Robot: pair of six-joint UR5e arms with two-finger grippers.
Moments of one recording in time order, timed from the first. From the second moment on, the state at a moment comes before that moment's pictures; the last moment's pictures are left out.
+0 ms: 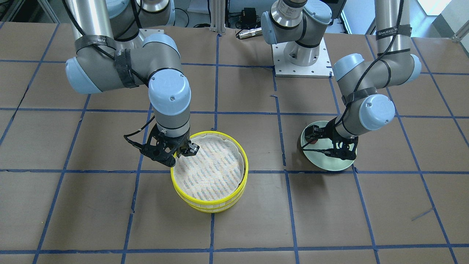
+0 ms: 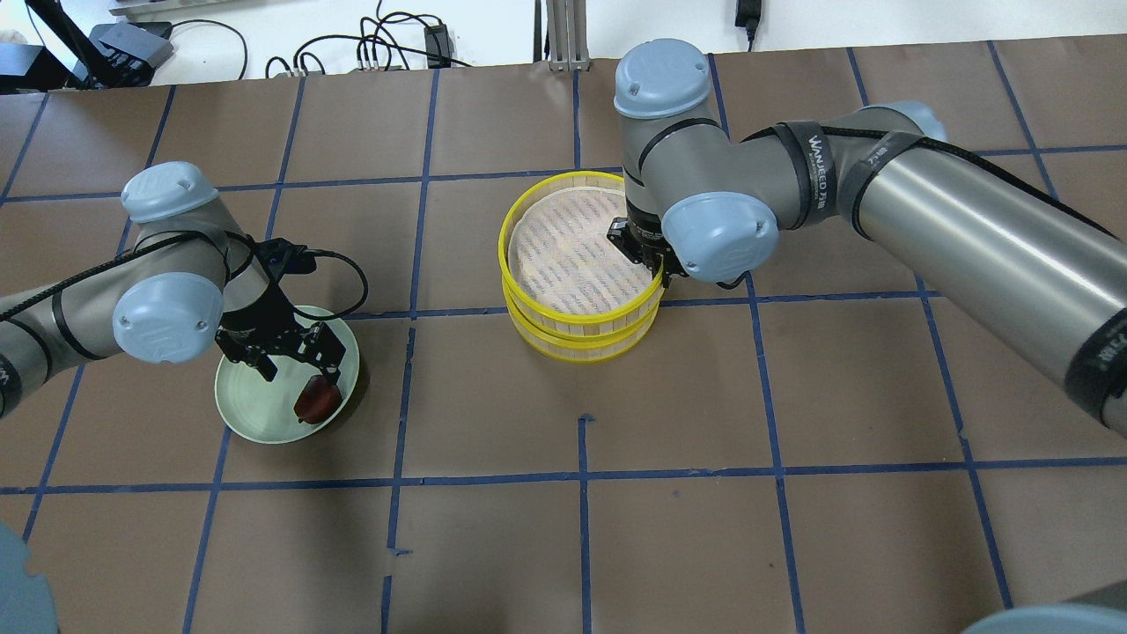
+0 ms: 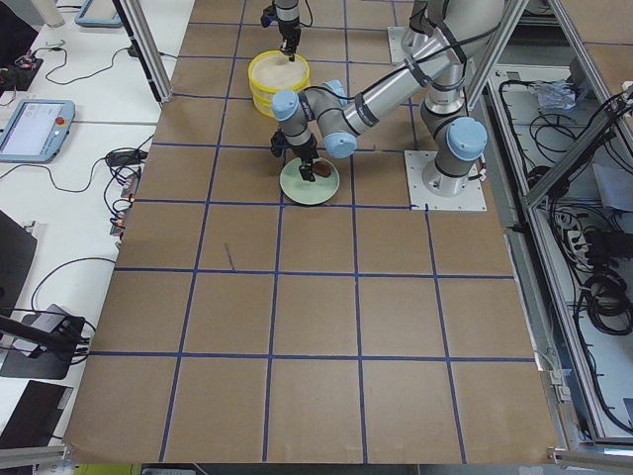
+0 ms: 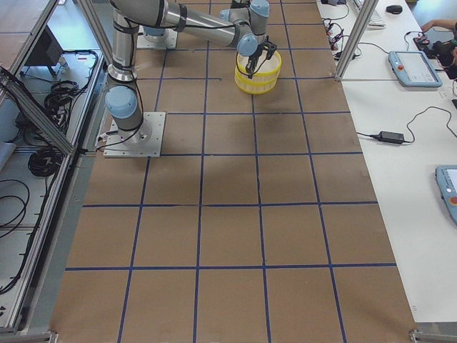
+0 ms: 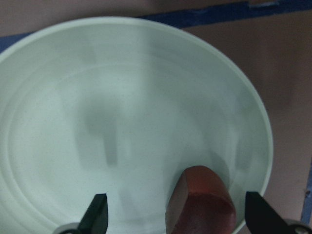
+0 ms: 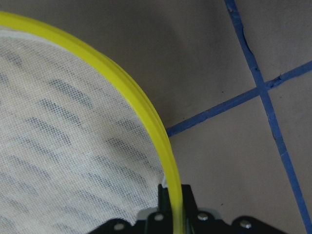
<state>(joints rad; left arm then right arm) -1.31 -1.84 -2.03 -1.13 1.60 0.38 1.84 -1.20 1.67 -1.98 -1.65 0.69</state>
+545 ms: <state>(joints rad) -1.31 -1.85 -2.03 -1.14 1.59 0.35 1.84 -1.20 1.67 -1.98 -1.63 0.70</state>
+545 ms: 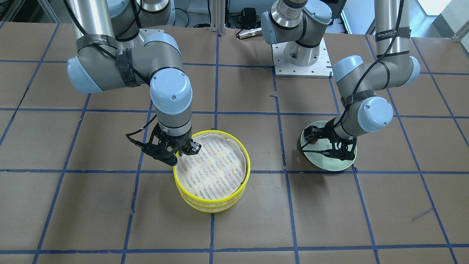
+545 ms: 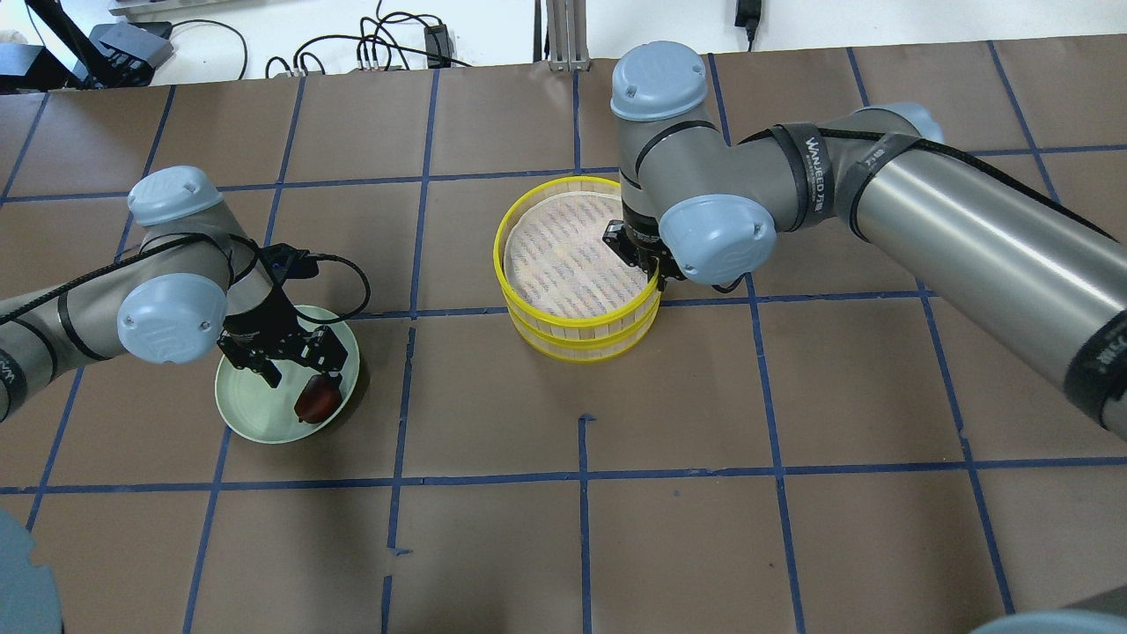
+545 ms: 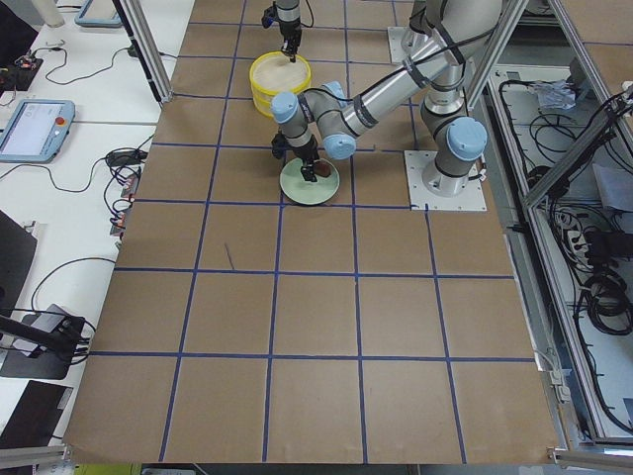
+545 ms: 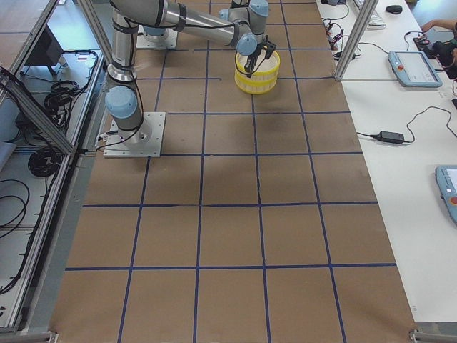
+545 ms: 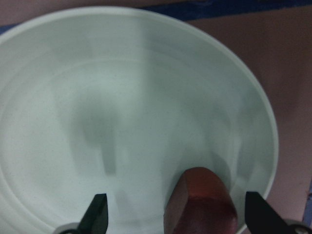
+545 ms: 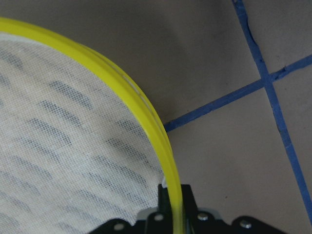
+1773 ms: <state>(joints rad) -1.48 -1.83 -1.99 -1.14 1.56 -0.02 1.72 -1.39 1.60 -1.70 -1.63 0.49</state>
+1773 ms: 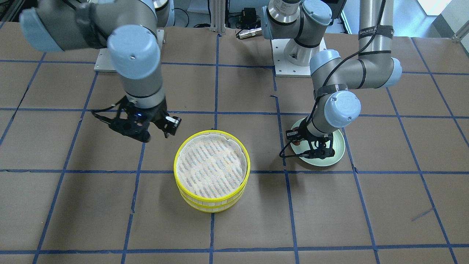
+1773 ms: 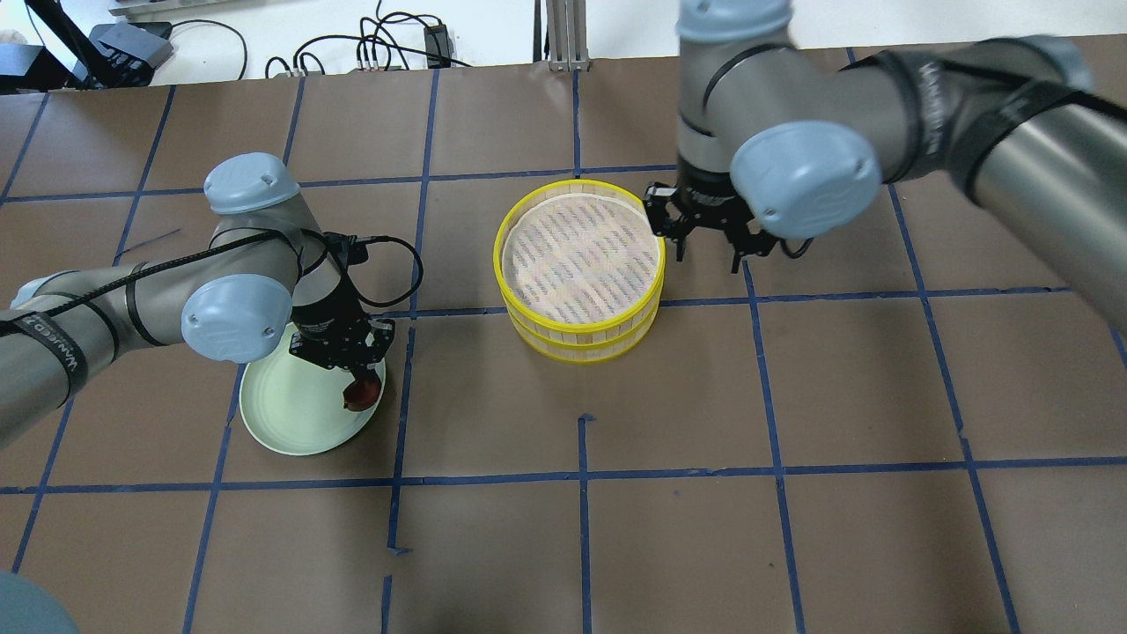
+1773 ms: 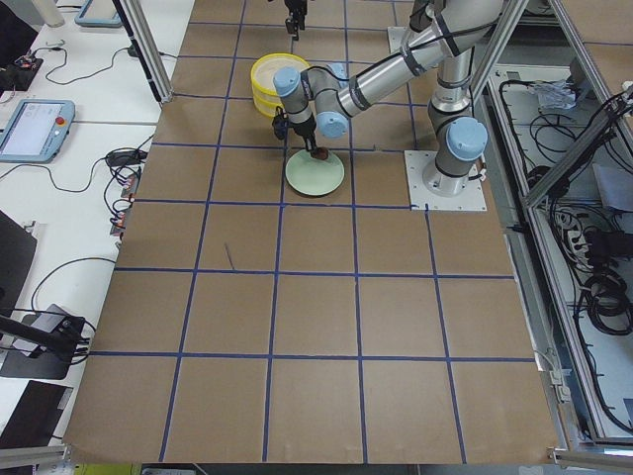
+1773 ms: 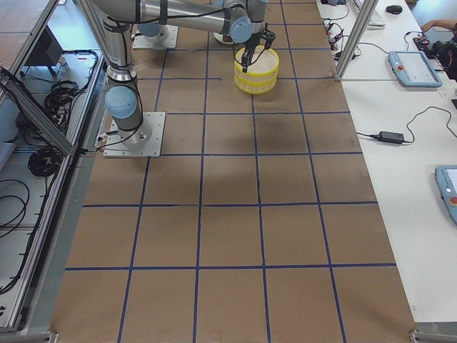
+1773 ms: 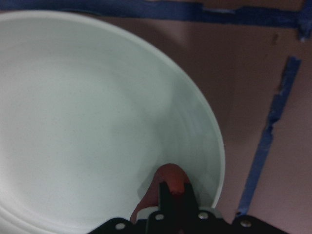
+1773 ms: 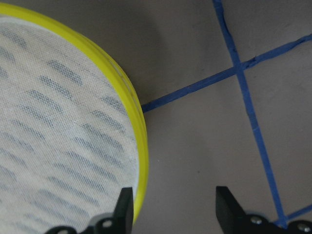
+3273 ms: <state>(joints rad) -1.75 -1.98 -1.57 -1.03 1.29 -0.33 1.54 -1.56 1.39 -1.36 -1.58 -0.07</state>
